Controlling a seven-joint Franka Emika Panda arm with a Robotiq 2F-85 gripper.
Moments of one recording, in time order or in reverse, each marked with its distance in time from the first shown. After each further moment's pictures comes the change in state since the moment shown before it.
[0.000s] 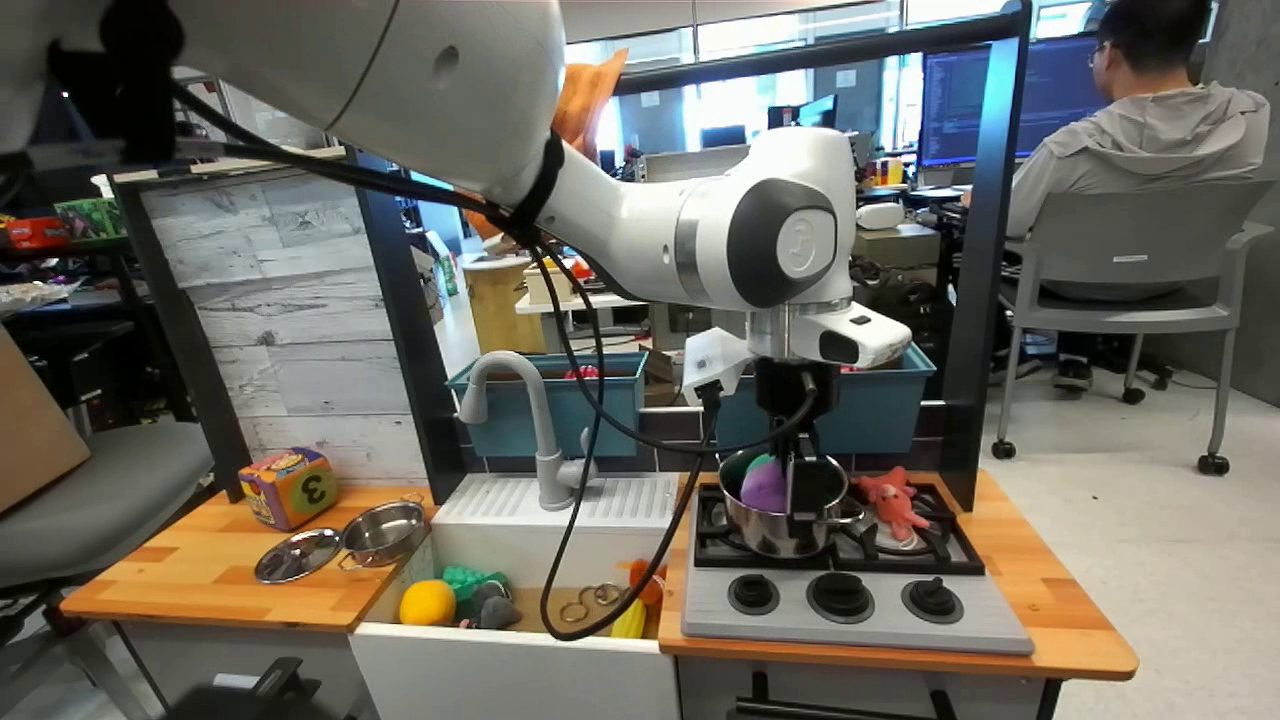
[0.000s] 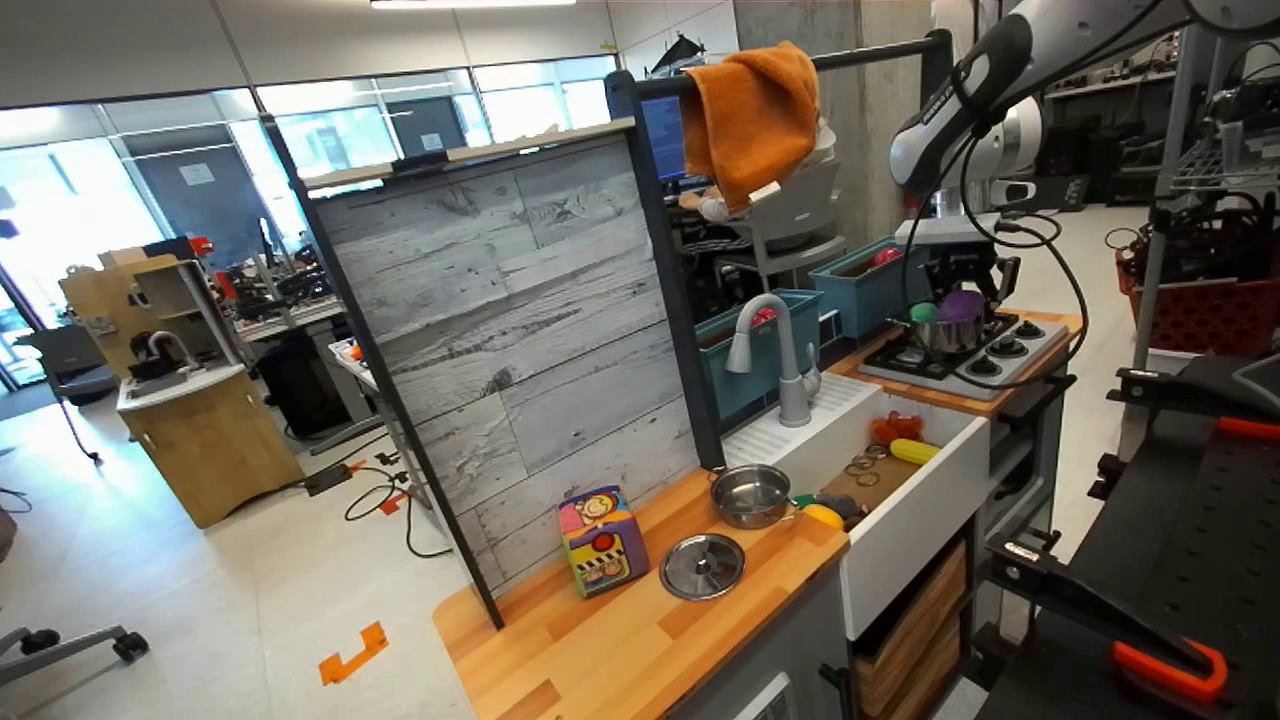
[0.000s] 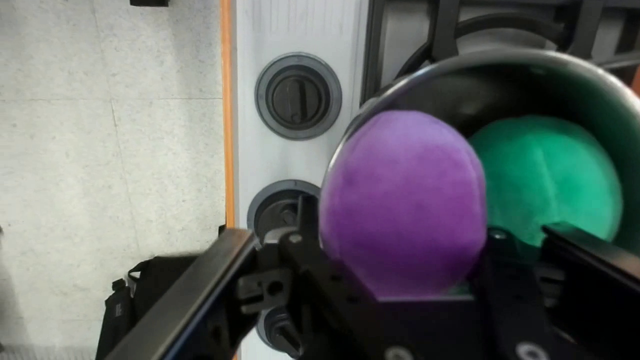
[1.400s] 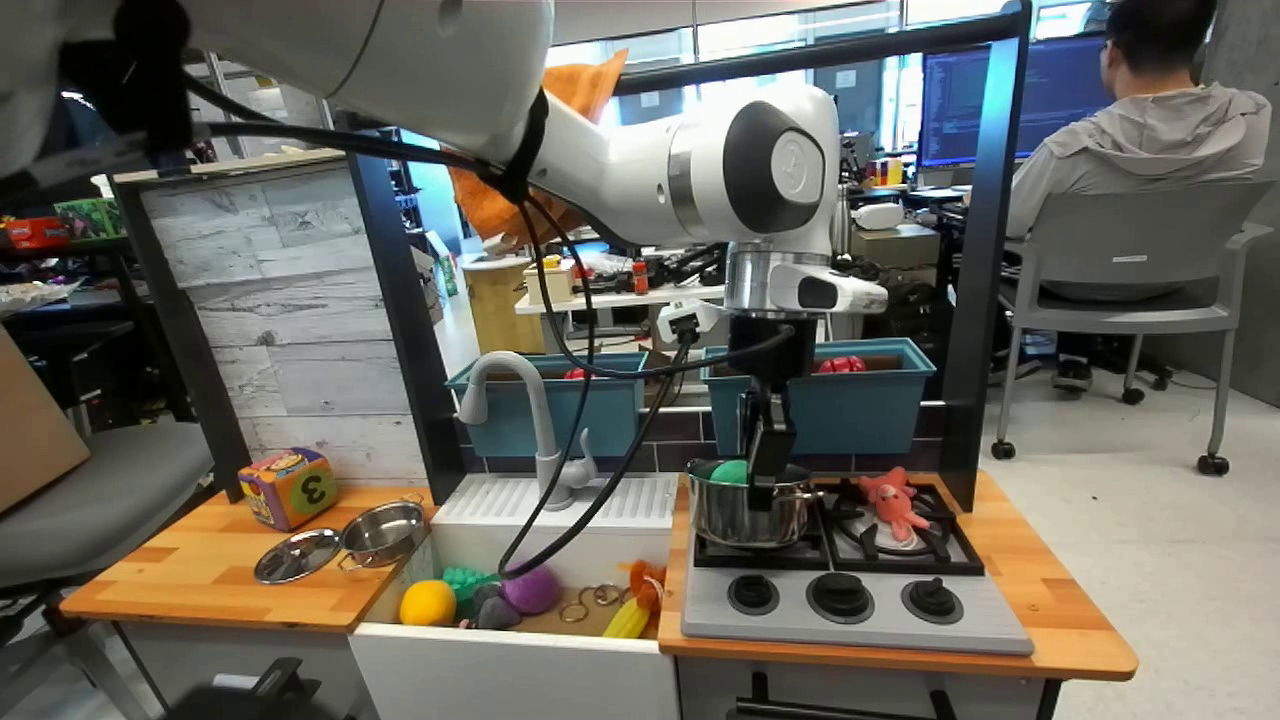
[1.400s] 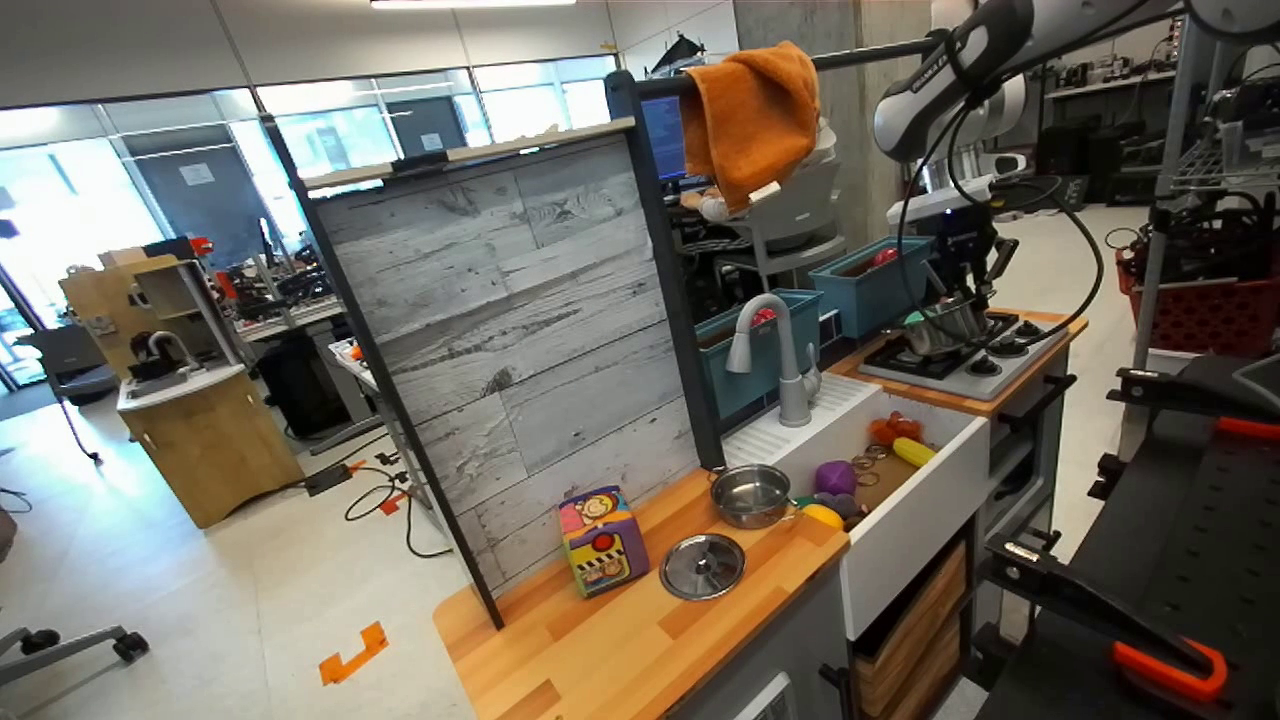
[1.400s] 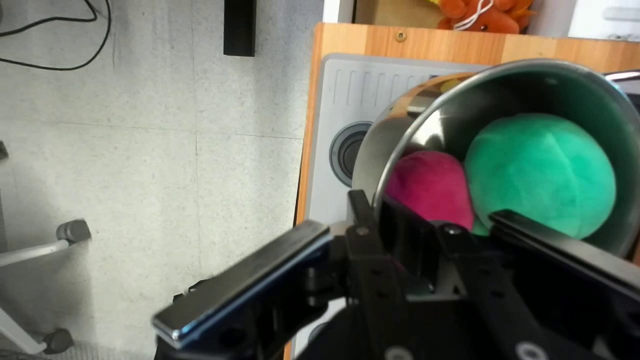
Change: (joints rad) arm -0.025 0.018 0.059 0.175 -0.105 -0.342 0.026
